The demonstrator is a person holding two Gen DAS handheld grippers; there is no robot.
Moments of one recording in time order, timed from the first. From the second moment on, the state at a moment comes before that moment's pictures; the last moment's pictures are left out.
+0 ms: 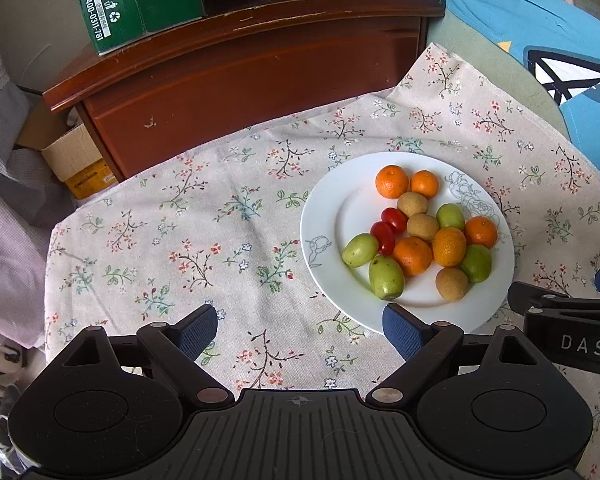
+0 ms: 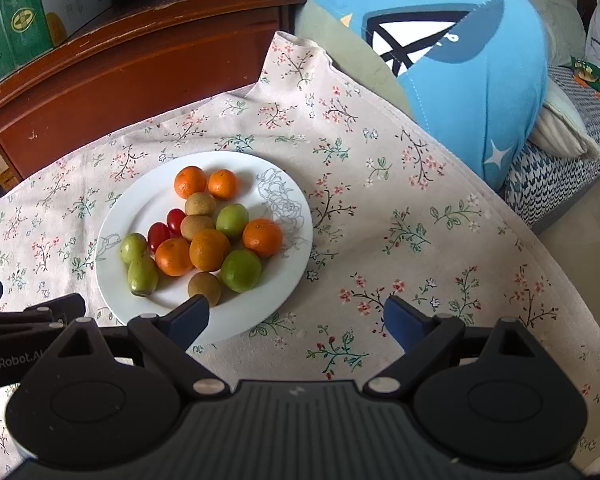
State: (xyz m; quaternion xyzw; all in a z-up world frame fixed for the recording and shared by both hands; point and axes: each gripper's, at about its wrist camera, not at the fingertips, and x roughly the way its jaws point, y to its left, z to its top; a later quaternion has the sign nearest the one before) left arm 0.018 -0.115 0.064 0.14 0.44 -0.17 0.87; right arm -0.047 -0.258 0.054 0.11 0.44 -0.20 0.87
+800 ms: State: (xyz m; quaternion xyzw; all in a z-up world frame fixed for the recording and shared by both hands) left arm 0.021 -0.115 0.053 0.16 0.45 -0.14 0.87; right arm -0.042 -0.241 0.046 0.07 0.45 -0.20 0.87
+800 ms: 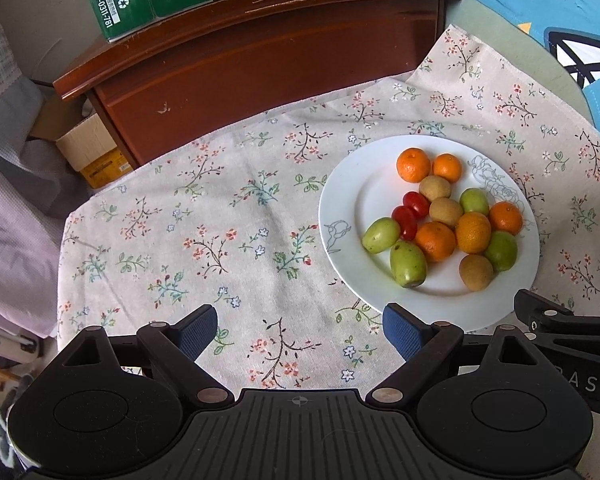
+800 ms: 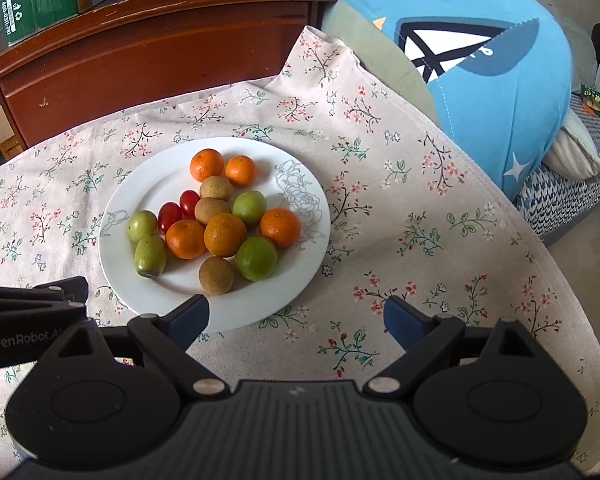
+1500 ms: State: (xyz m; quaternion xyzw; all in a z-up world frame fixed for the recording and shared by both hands) left arm 0.019 -0.113 0.054 0.16 0.45 -0.13 0.87; right arm -0.042 -0.238 0.047 0.06 0.45 -0.19 0.87
